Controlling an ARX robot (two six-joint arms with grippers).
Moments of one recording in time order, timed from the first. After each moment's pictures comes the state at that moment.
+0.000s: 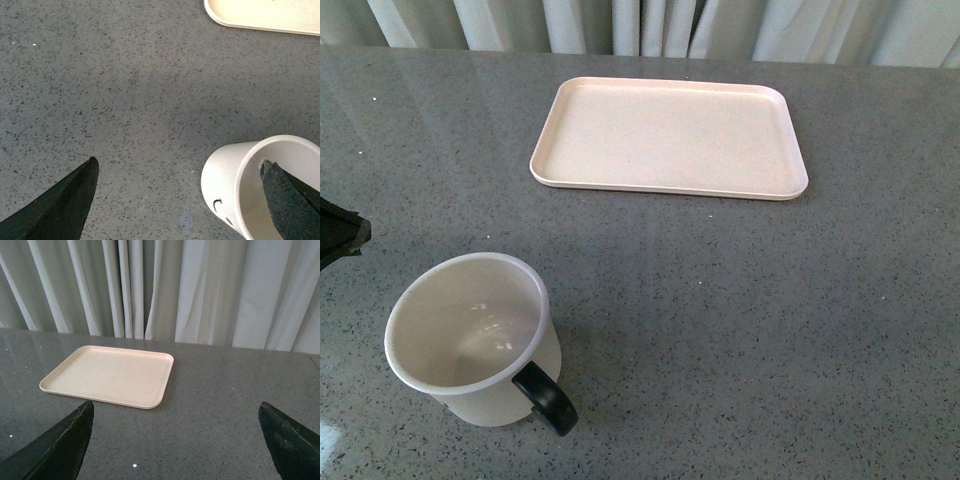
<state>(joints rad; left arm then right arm) -0.14 1.27 0.51 -0.04 0.13 -0.12 0.00 0.00 0.02 0.00 0.00 -0.01</state>
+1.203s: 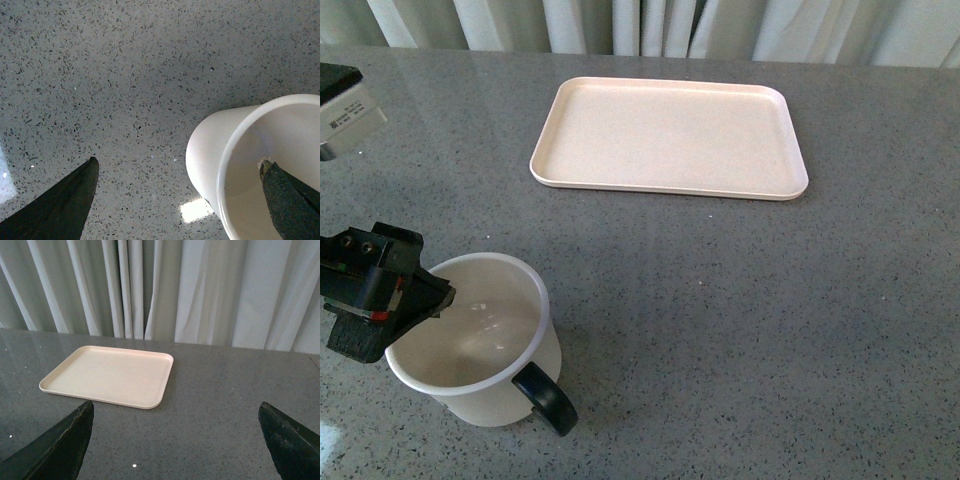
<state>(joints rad) -0.20 1.56 0.65 -0.10 0.23 0.13 0.00 0.00 0.02 0.00 0.00 -0.01</state>
